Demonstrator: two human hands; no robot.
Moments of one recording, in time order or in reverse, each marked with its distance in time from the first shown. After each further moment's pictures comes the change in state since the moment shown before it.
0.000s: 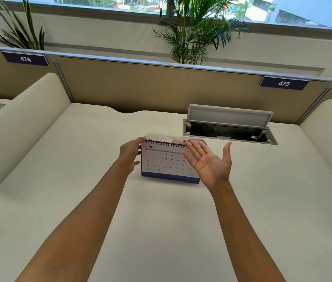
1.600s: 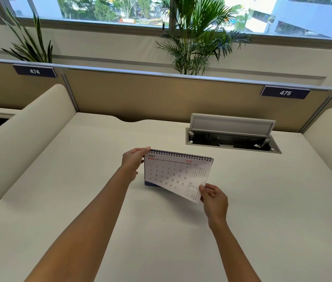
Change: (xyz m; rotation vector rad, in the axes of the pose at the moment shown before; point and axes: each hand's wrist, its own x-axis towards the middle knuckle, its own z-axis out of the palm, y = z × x) left_hand 0.002 0.000 -0.007 0.052 -0.031 0.079; right_hand -0.031 0.052 -0.067 -0.954 0.564 -0.282
